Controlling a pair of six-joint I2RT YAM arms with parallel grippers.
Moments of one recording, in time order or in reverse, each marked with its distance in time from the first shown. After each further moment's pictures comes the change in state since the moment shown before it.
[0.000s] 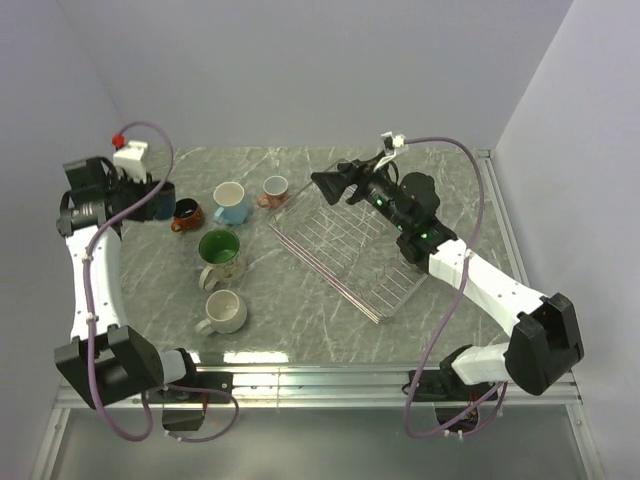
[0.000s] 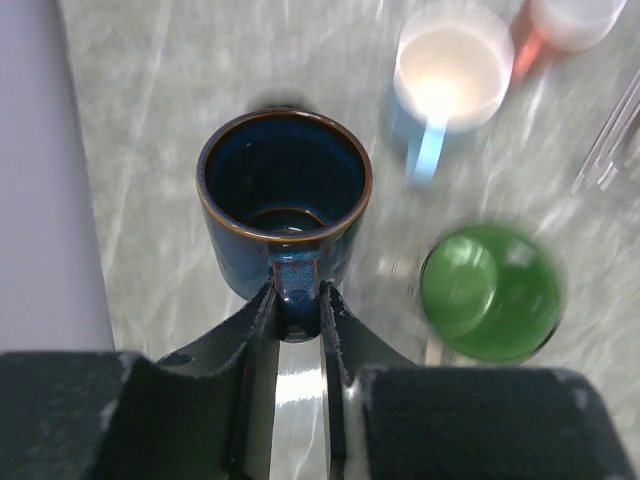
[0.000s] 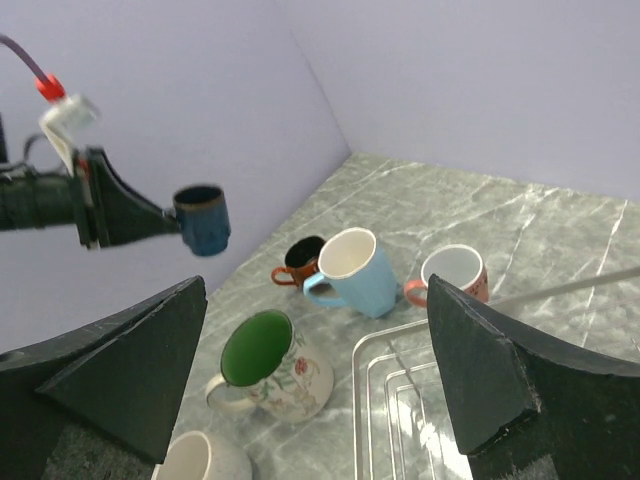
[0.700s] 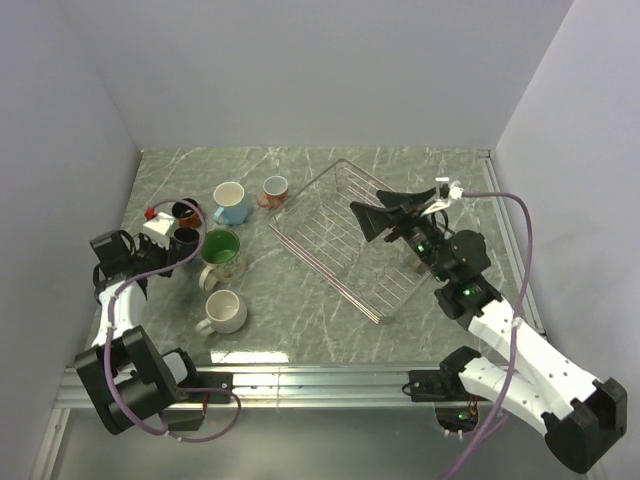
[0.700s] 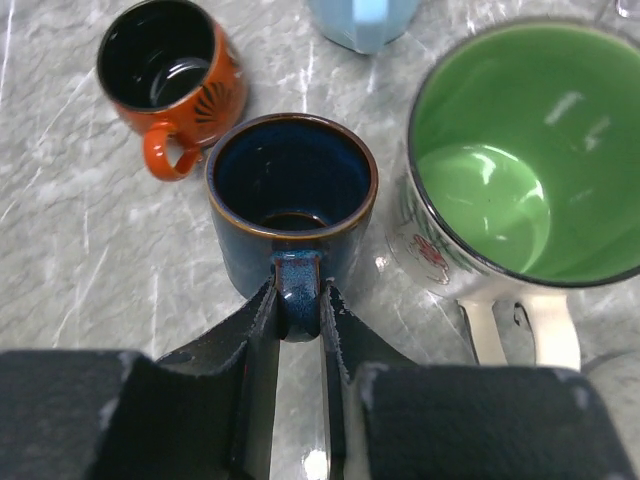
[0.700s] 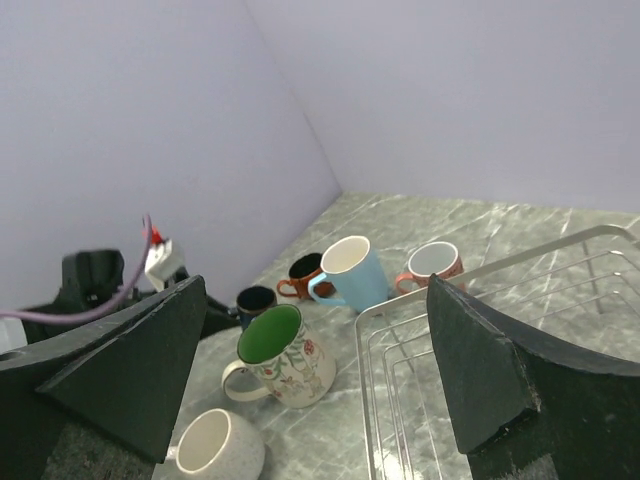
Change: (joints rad) left arm 0.165 -0.156 -0.742 0.539 0.309 0.309; right arm 0.007 -0.475 -0.346 -0.003 0.113 0.007
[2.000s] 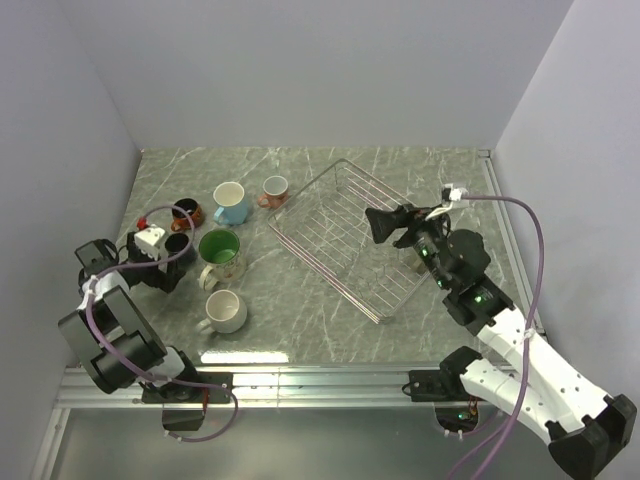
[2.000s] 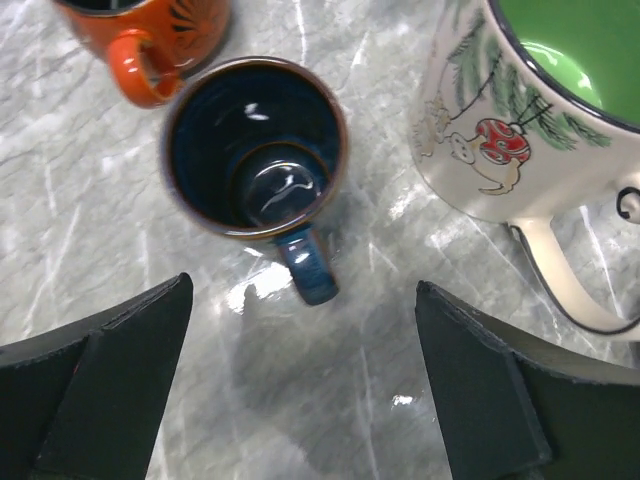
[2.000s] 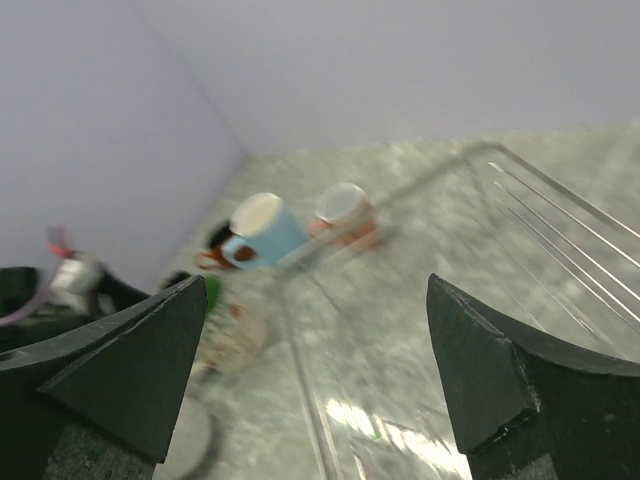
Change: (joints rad) left arm 0.154 0.227 0.026 -0.090 0.156 0.332; right arm 0.005 -0.113 -0.011 -0.285 0.192 -0.029
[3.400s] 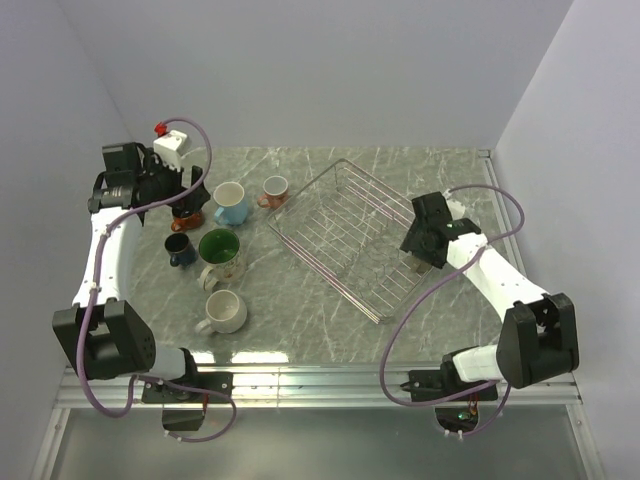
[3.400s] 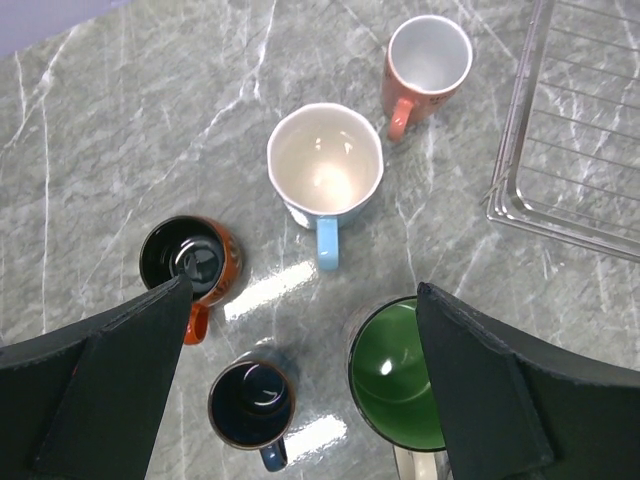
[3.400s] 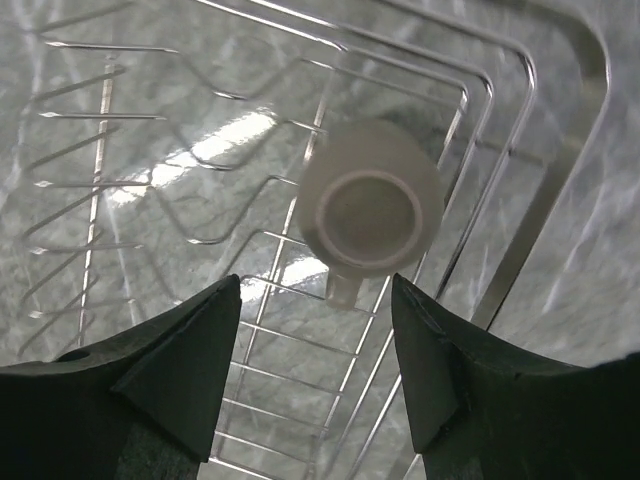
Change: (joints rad) left arm -0.474 0.038 0.694 -0.314 -0.353 -0.587; right arm -0.304 0.598 0.305 -0.861 0.182 0.208
